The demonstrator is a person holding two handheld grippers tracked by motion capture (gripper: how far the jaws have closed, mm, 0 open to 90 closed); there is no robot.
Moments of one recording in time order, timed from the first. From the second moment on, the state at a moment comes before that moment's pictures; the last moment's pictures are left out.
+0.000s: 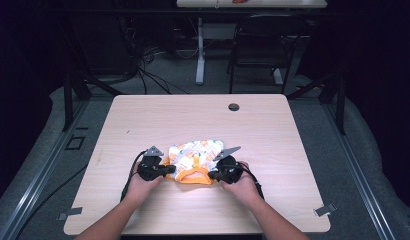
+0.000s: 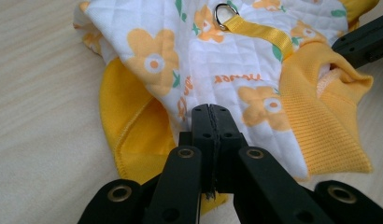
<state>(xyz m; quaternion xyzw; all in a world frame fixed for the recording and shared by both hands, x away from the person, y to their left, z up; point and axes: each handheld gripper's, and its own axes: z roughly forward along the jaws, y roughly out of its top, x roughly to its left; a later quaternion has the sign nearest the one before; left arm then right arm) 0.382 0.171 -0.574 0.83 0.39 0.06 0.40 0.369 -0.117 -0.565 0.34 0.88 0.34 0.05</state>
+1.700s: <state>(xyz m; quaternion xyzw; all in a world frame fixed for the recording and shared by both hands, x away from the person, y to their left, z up) 0.336 0.215 -0.553 0.80 0.40 0.09 0.44 0.322 -0.165 -0.536 0.35 0.85 0.38 0.11</state>
